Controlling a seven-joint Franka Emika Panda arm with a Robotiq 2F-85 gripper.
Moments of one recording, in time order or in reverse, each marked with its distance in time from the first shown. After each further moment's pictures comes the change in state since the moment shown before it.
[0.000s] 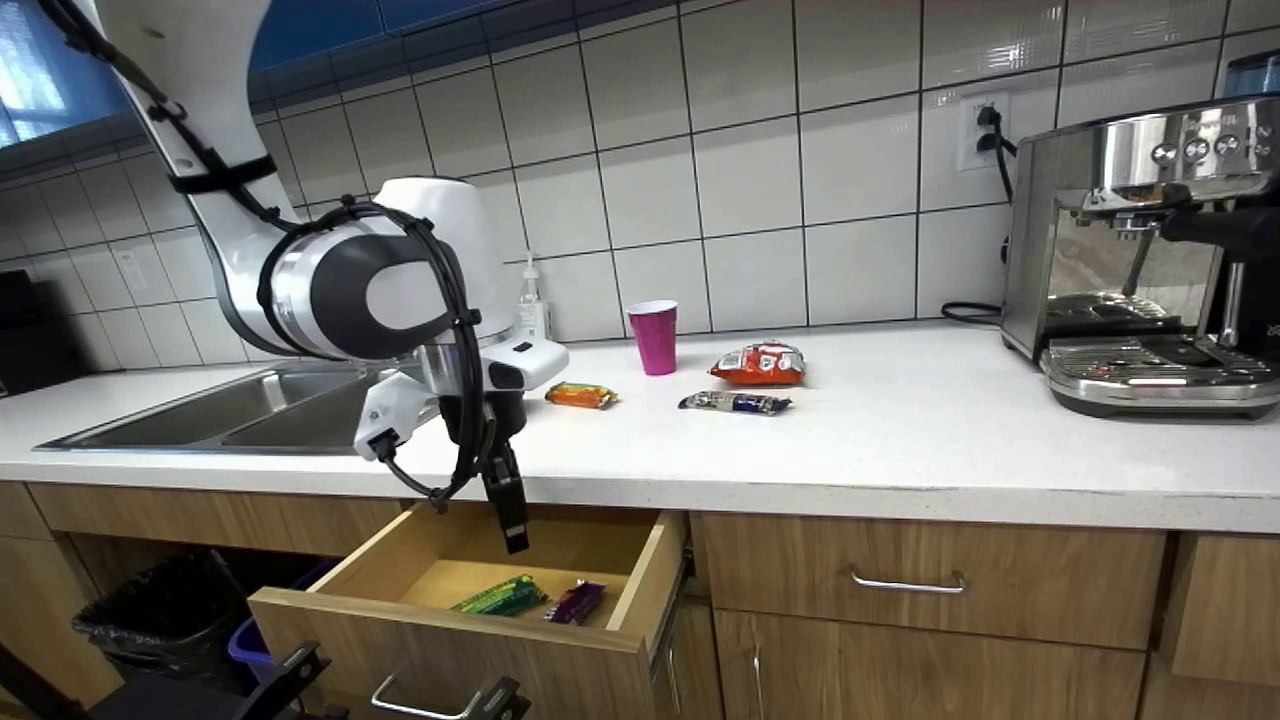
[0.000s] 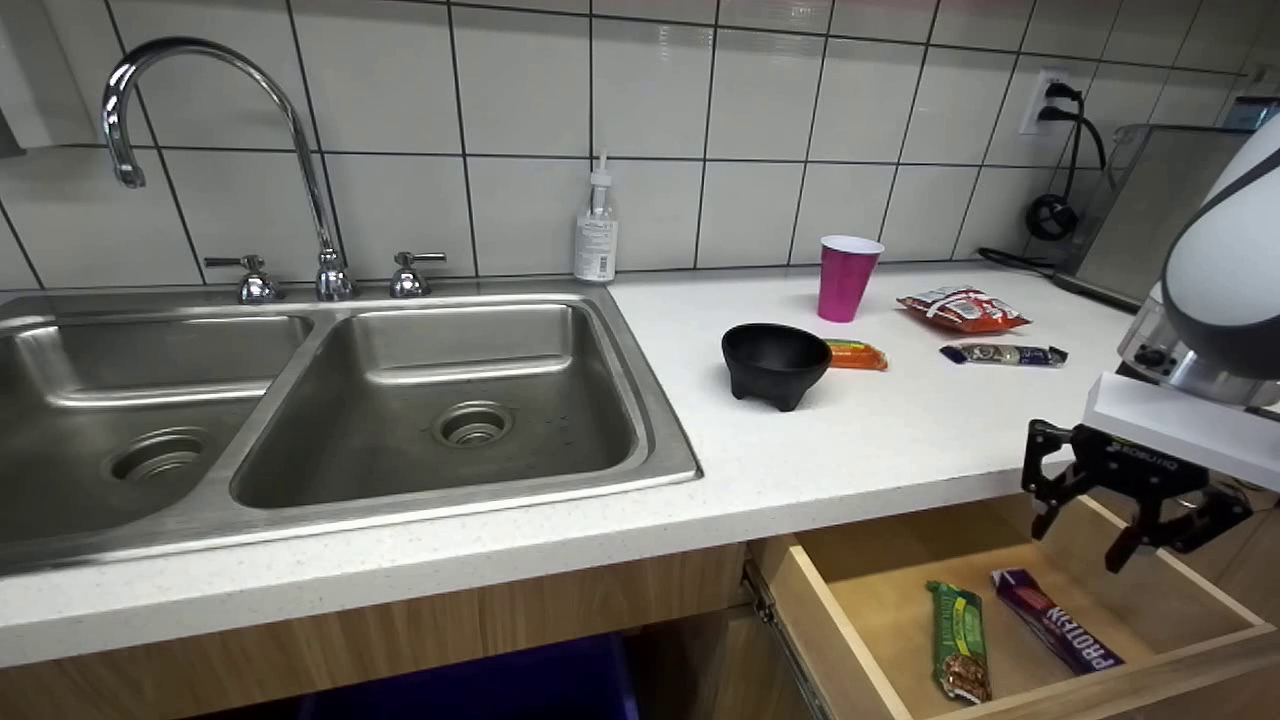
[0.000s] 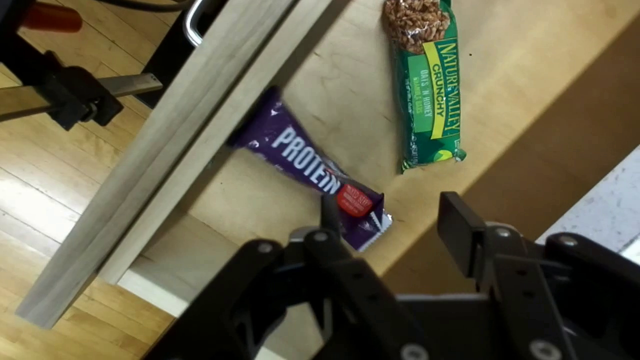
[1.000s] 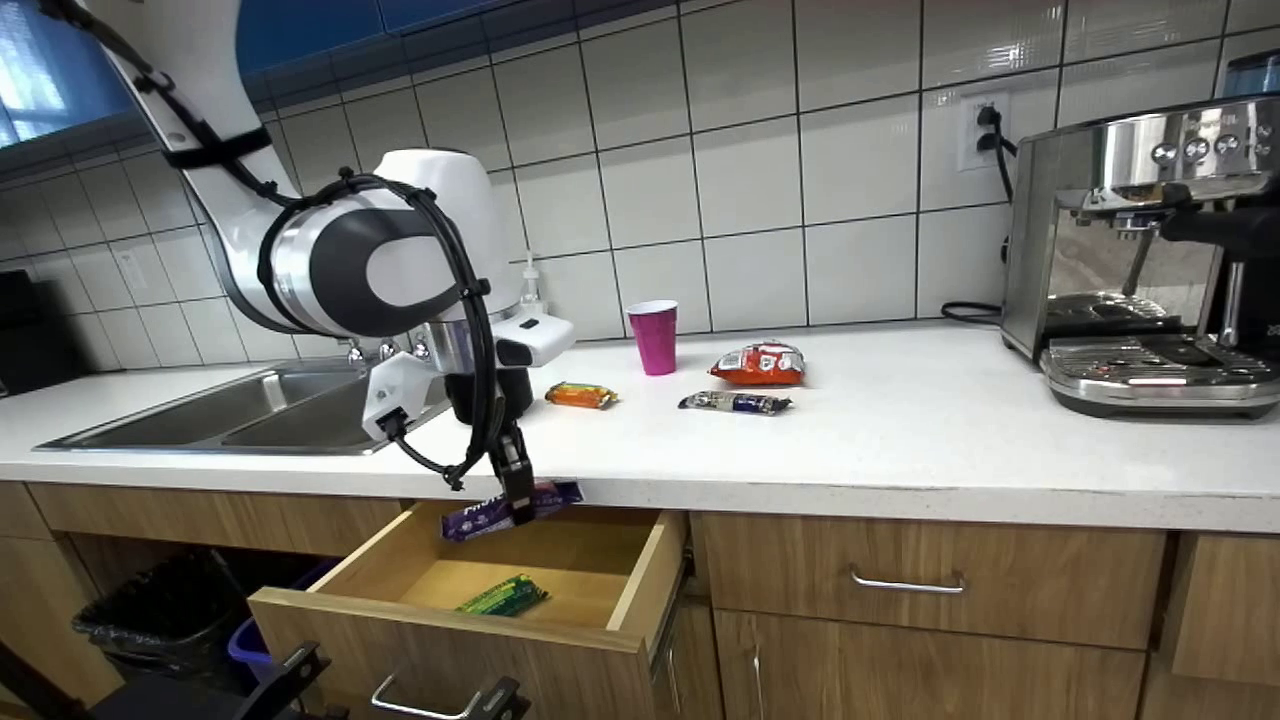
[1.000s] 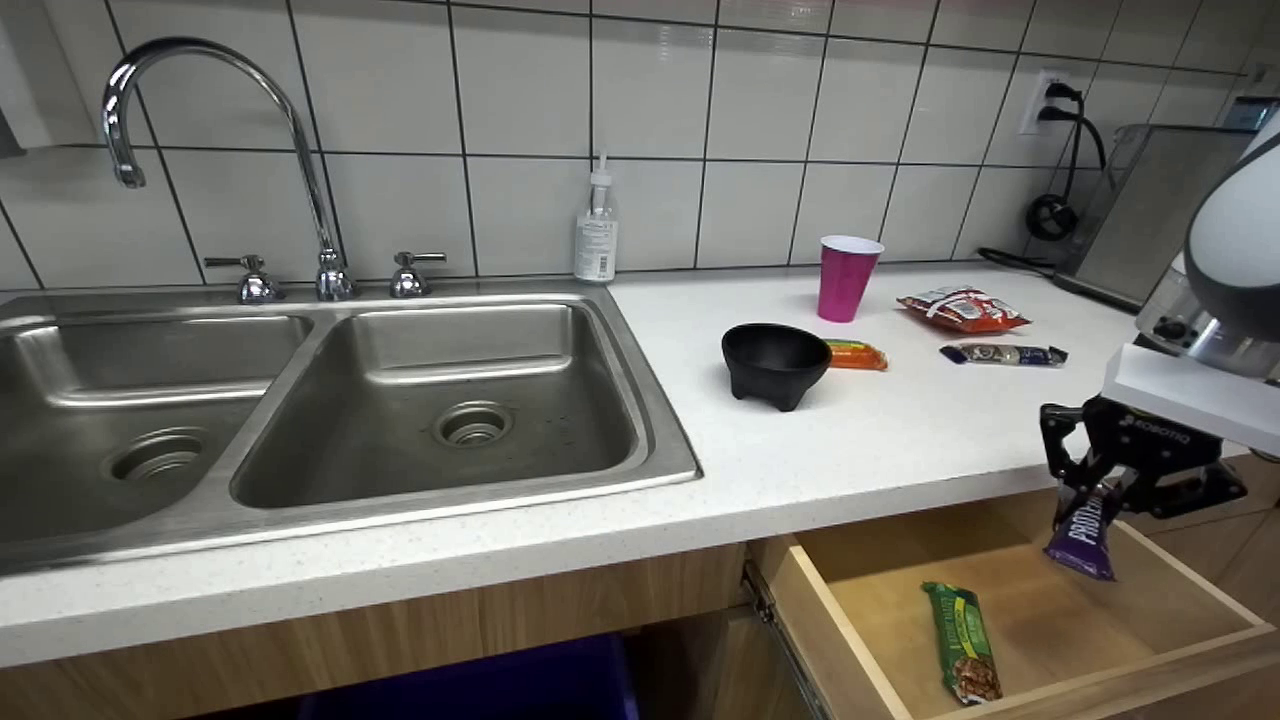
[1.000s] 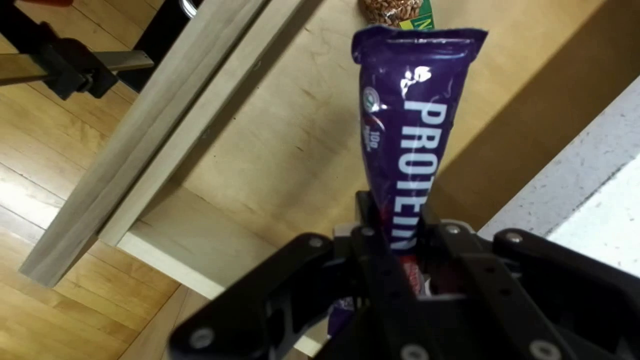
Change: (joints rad) arm -0.026 -0.058 0.001 -0.006 -0.002 -0.016 -0.035
